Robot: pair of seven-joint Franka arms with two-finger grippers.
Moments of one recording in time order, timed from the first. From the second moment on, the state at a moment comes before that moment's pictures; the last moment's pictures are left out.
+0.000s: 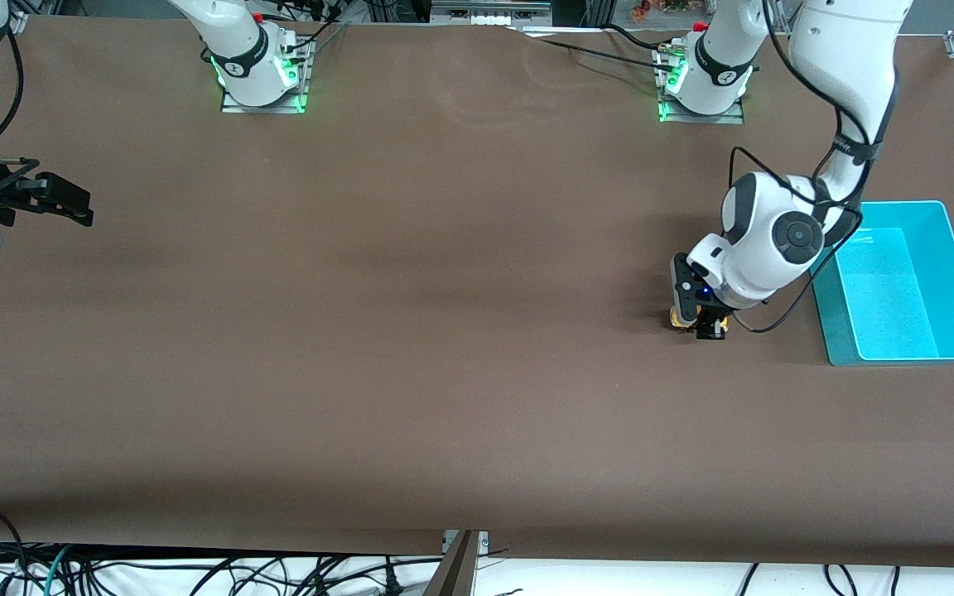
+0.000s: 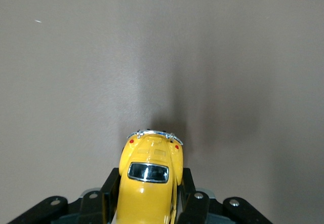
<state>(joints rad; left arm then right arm) -0.22 0.38 0.06 -2.12 -0.11 2.52 1.45 -0.01 0.14 0.04 -1.43 -0.08 1.49 -0.01</state>
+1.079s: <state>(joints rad) -0.04 0.00 0.44 -2.31 0.23 2.23 1.57 -0.01 0.14 0.04 -1.43 -0.08 1.49 -0.01</state>
